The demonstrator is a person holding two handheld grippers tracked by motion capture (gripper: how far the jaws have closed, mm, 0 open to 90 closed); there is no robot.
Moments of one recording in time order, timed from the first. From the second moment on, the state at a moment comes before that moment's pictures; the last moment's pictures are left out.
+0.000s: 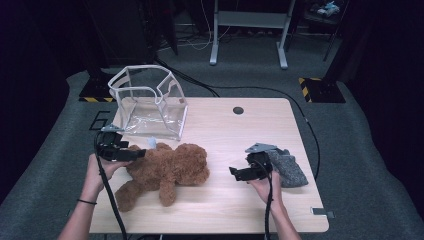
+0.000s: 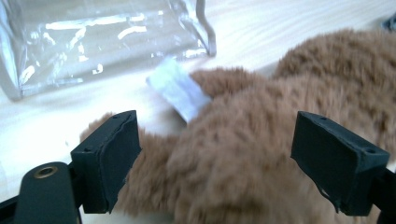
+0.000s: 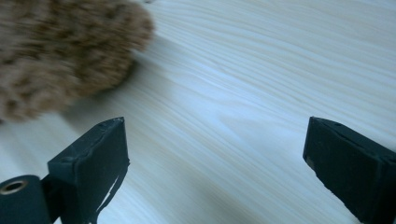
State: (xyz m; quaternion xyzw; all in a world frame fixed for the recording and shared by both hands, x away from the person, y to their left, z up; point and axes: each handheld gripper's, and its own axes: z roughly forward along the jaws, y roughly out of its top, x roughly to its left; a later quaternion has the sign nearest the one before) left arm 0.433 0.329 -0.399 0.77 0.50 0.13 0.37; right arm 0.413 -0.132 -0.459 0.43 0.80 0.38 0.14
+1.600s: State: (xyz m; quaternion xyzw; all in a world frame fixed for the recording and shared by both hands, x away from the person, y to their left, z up) left arm 0.560 0.252 -0.368 0.73 0.55 0.24 0.34; right arm 0.415 -0.218 -0.526 0.55 0.74 0.31 0.24
